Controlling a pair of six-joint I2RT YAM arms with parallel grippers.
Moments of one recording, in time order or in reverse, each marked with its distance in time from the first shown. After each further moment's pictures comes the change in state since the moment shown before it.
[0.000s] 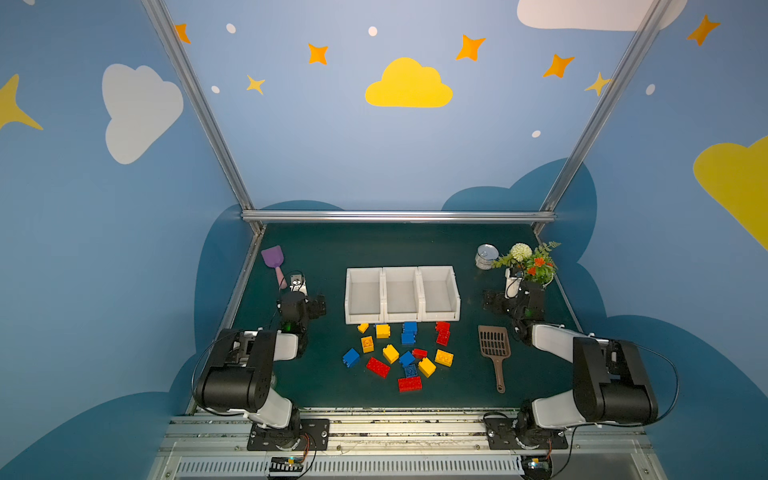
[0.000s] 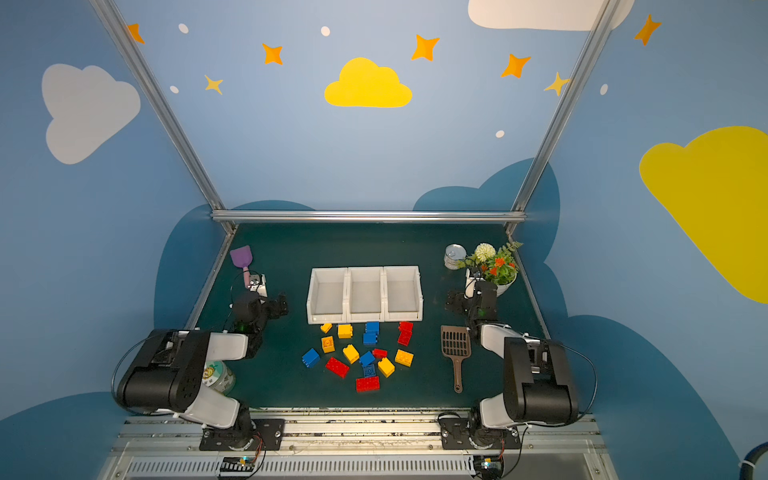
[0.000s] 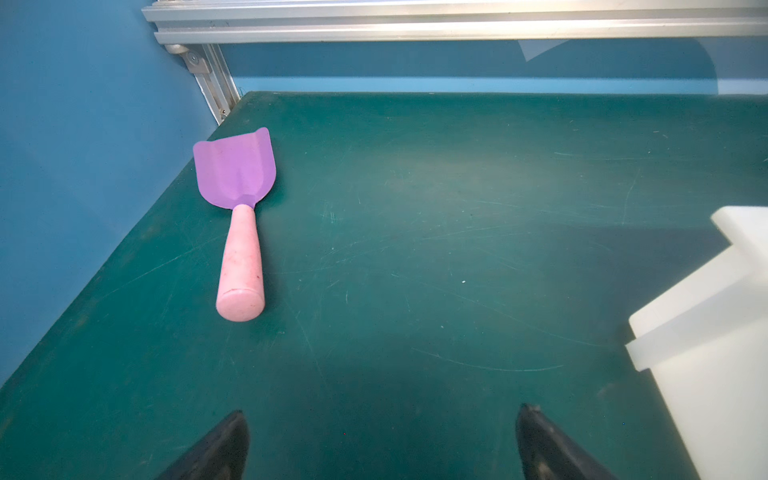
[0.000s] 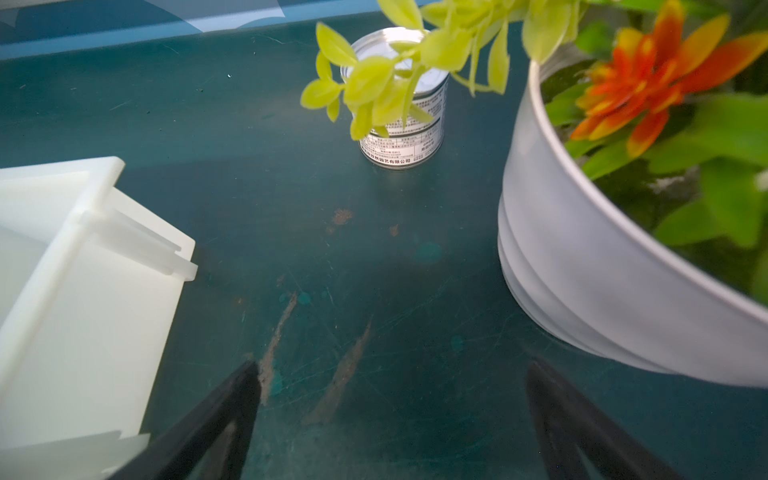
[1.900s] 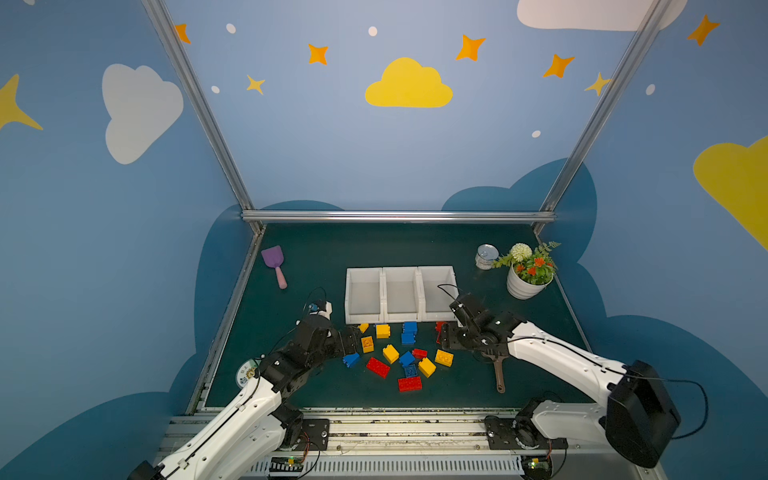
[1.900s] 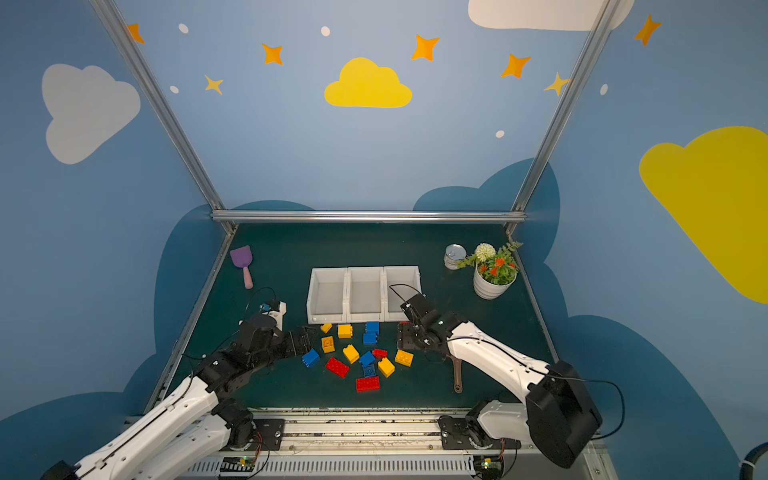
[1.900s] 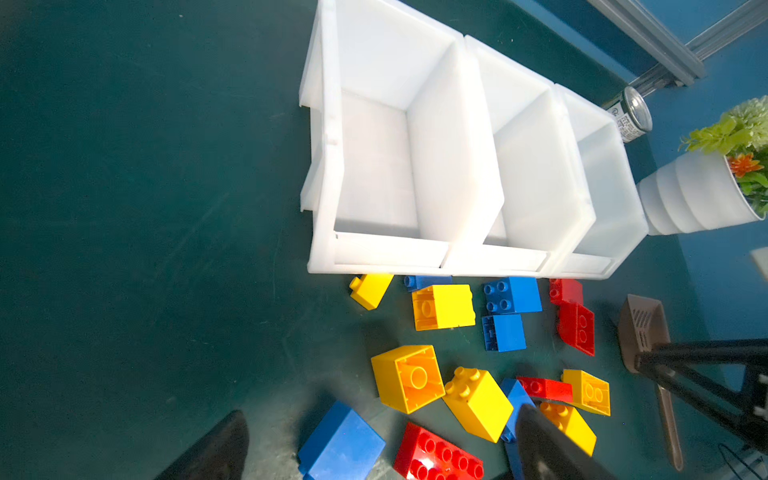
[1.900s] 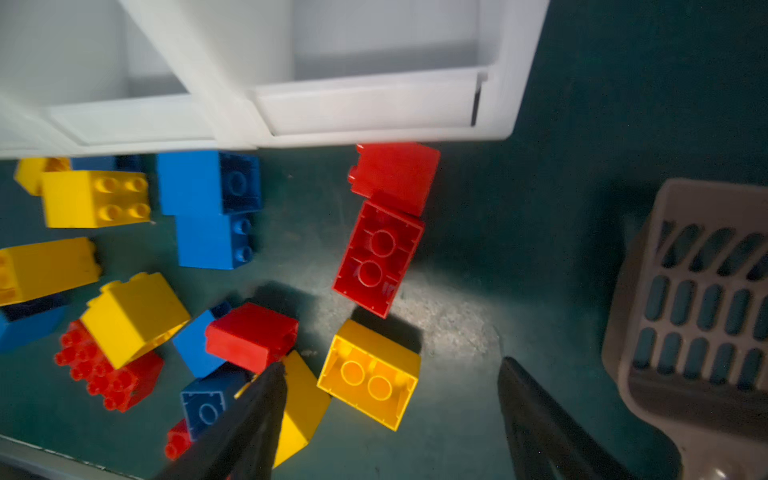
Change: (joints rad) left arm -0.515 -0.810 0.077 -1.150 0.141 -0.610; right arm 0.714 -0.146 0.282 -1.056 0.134 0.621
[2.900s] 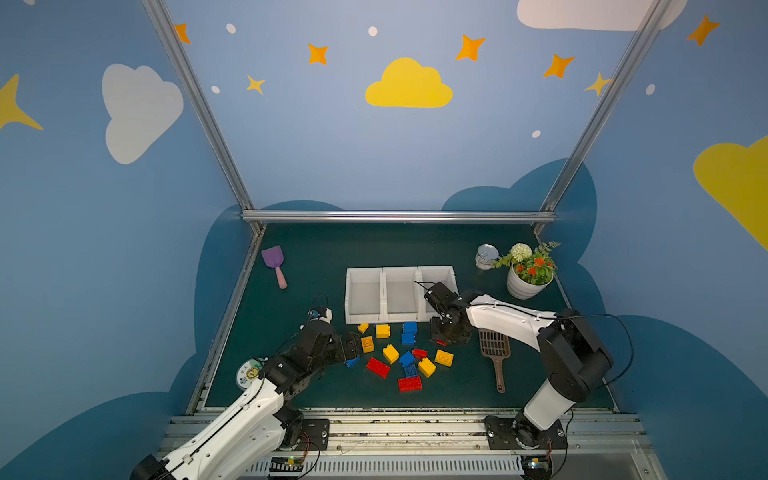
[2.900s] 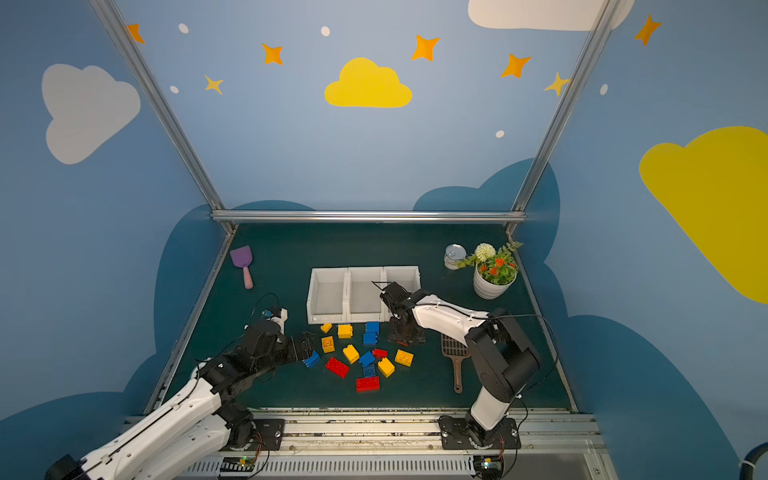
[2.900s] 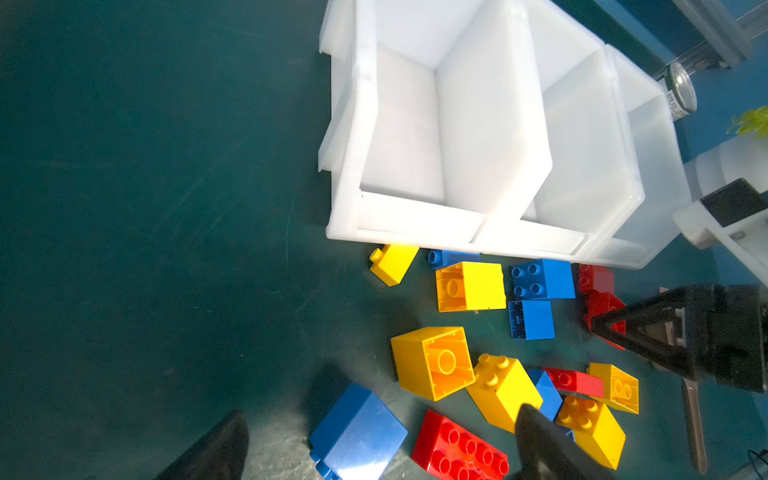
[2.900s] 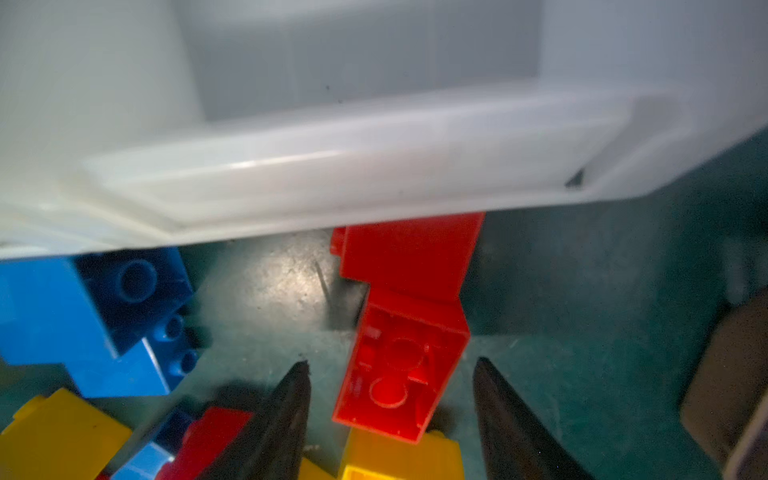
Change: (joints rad) left arm -0.012 0.018 -0.064 0.021 -0.006 -0.040; right arm -0.001 0.381 0.233 -0.079 -0.005 0.083
